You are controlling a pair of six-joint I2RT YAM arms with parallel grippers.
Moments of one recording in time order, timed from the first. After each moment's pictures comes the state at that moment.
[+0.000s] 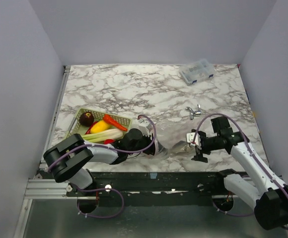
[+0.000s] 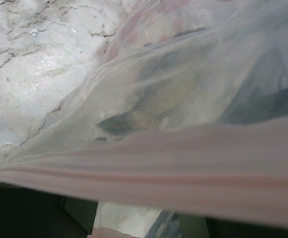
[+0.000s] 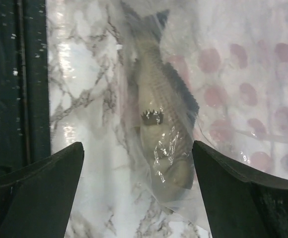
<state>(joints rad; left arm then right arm) -0.94 1.50 0.43 0.66 0.17 -0.71 0.22 0.92 0.60 -0.89 -0.75 -1.28</state>
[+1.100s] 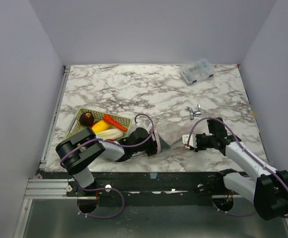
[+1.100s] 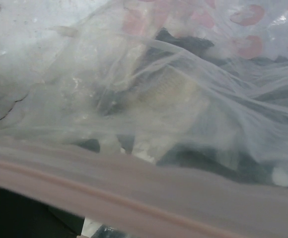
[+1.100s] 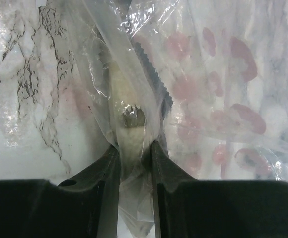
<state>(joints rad) -0.94 1.66 0.50 0.67 0.19 -1.26 0.24 1.04 0.45 -0.44 -0.60 -1.36</state>
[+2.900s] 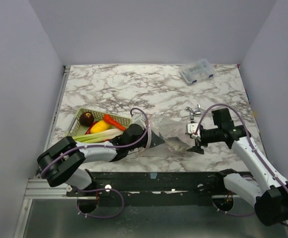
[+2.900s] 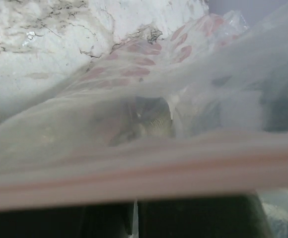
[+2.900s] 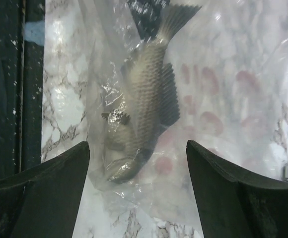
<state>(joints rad) -0.92 1.47 0.50 0.59 0.11 -1.15 0.24 0.98 0.67 -0.77 -0.85 -1.22</state>
